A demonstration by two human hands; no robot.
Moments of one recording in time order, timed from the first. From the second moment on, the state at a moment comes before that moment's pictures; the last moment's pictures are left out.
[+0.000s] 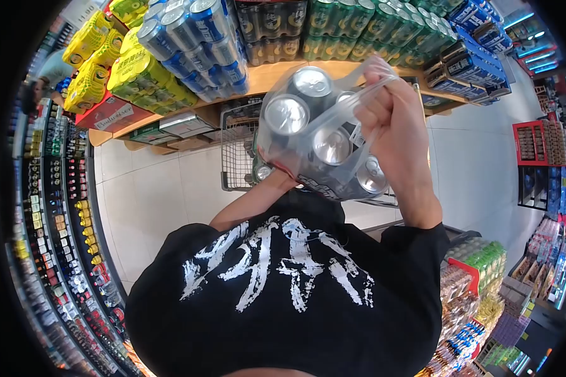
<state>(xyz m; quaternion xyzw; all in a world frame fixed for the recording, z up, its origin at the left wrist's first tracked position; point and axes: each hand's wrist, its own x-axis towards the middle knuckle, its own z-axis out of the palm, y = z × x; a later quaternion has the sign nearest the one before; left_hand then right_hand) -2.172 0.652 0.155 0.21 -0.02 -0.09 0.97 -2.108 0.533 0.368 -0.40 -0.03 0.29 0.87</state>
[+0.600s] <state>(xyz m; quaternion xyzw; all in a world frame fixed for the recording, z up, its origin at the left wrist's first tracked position) -2.207 0.716 0.193 0.44 0.22 -0.06 0.87 -2.032 0.494 0.271 -0.38 0.10 0.18 0.90</state>
